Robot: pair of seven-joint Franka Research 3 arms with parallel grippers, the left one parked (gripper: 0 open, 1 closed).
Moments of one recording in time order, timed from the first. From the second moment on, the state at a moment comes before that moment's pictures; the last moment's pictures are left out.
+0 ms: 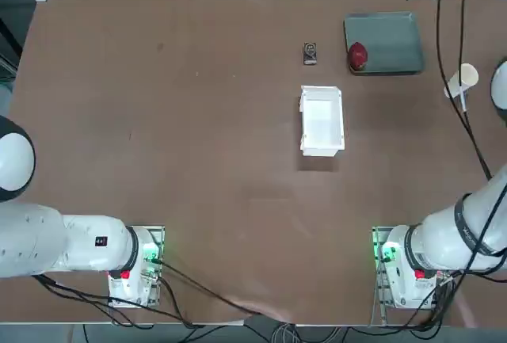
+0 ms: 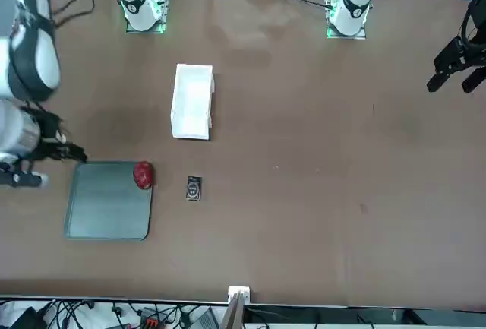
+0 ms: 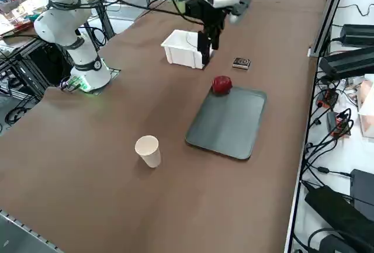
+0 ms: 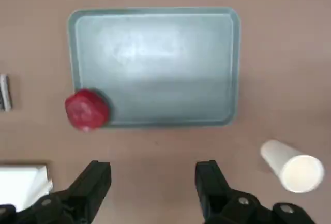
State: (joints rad) arm -0.03 0.31 -0.01 -1.49 -0.04 1.75 -0.05
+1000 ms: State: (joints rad) arm -0.03 -0.06 0.00 -1.61 -0.02 1.57 -0.09
